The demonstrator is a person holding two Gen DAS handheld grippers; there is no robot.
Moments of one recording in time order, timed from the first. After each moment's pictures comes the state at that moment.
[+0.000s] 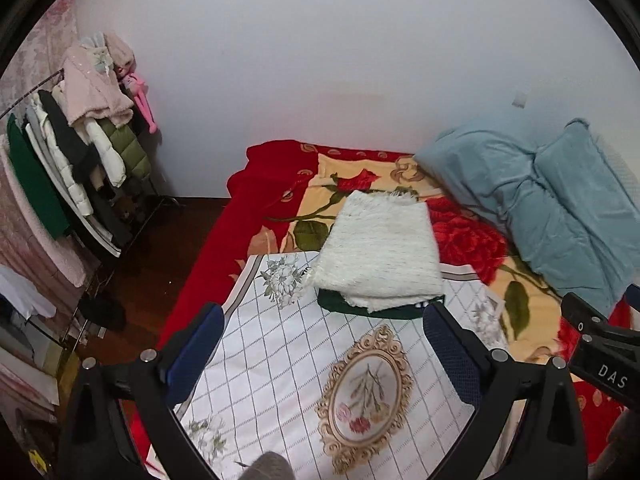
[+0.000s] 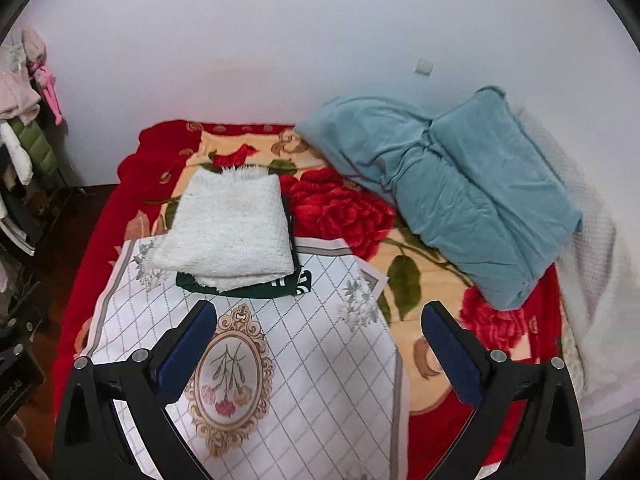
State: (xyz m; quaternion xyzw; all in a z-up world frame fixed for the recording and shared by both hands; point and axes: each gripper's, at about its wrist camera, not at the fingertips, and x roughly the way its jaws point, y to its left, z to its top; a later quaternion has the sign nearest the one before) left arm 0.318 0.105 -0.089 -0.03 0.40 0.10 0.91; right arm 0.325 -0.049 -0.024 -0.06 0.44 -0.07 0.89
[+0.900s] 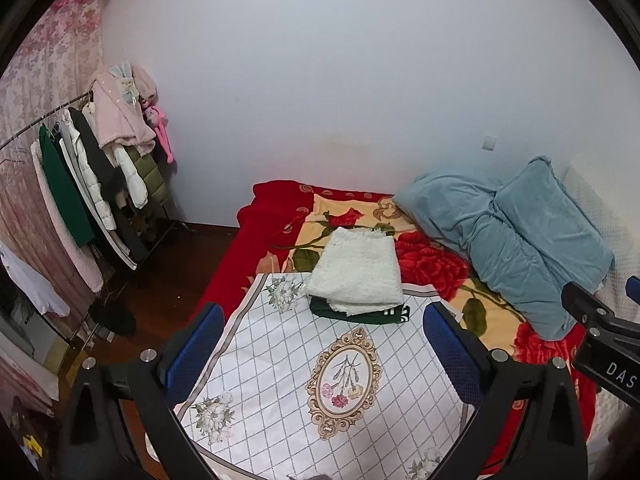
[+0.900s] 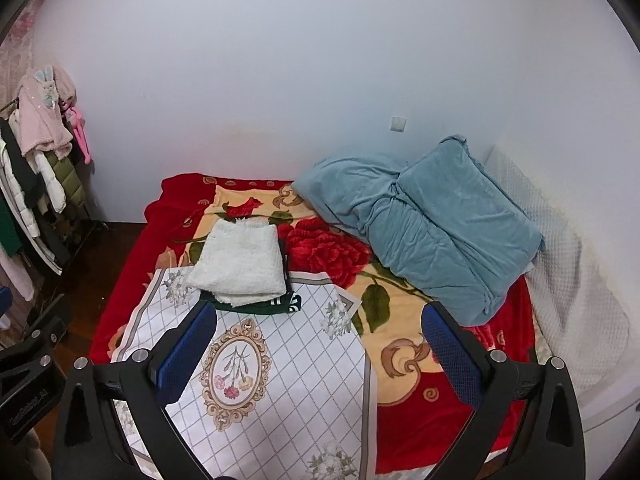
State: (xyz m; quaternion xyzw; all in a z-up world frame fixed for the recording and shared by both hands) left arm 0.181 0.071 0.020 -0.04 0.33 0.09 0.94; right arm 0.127 -0.081 0.149 -0.05 0.35 -0.06 0.93
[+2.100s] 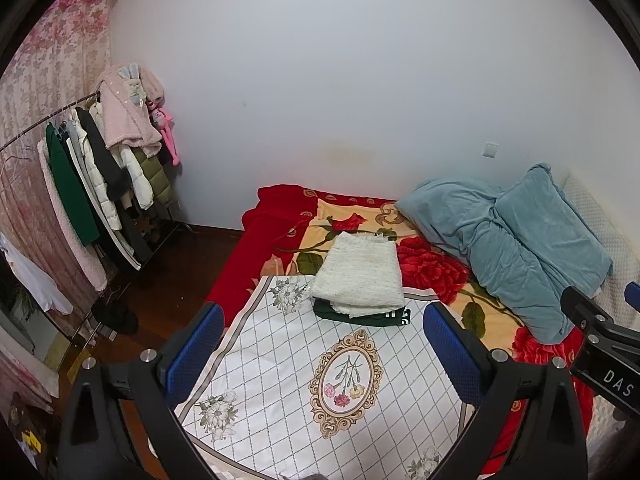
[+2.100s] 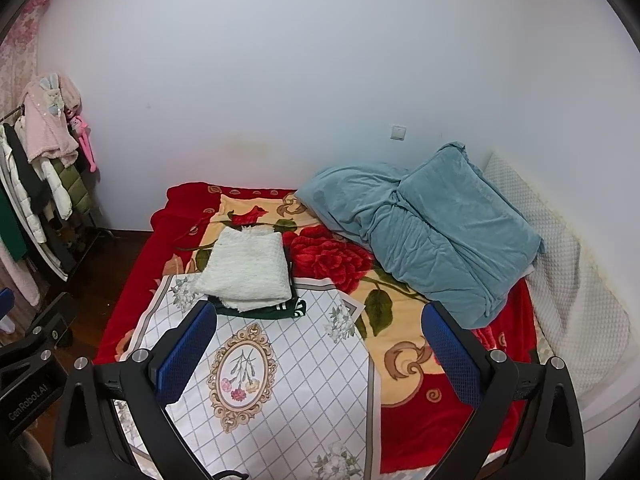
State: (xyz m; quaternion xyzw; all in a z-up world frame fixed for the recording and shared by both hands) left arm 0.165 0.076 0.033 -0.04 0.33 0.10 0.94; right arm 0.108 -0.074 0.168 -0.05 0.34 -0.06 0.94
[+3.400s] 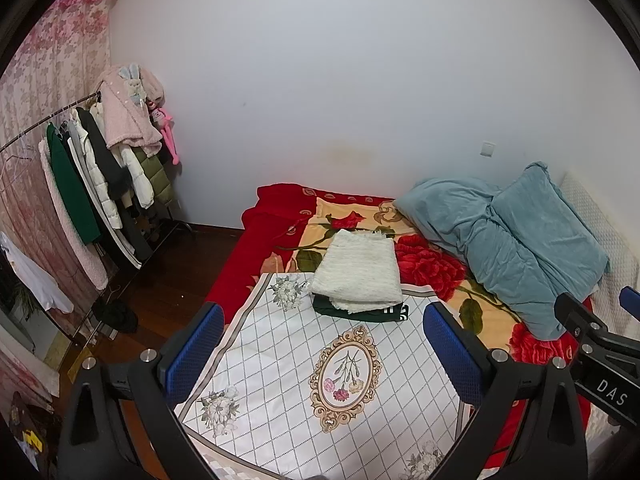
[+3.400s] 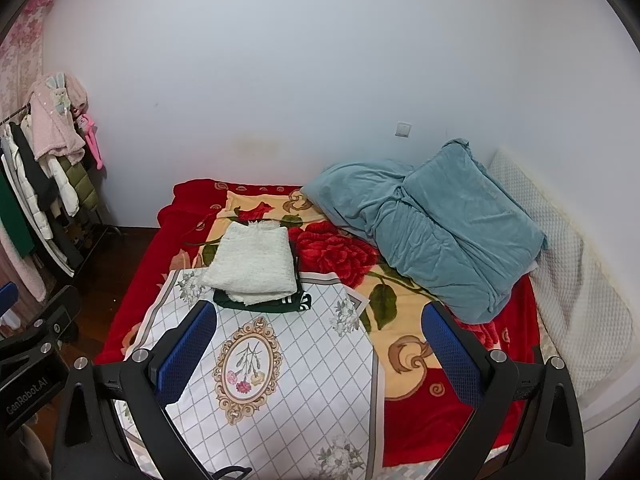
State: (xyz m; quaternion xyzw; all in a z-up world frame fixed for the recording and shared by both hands) left arm 0.157 0.076 0.037 -0.04 0.33 0.10 0.94; right arm 0.084 -0.061 0.164 -0.04 0.35 -0.05 0.94
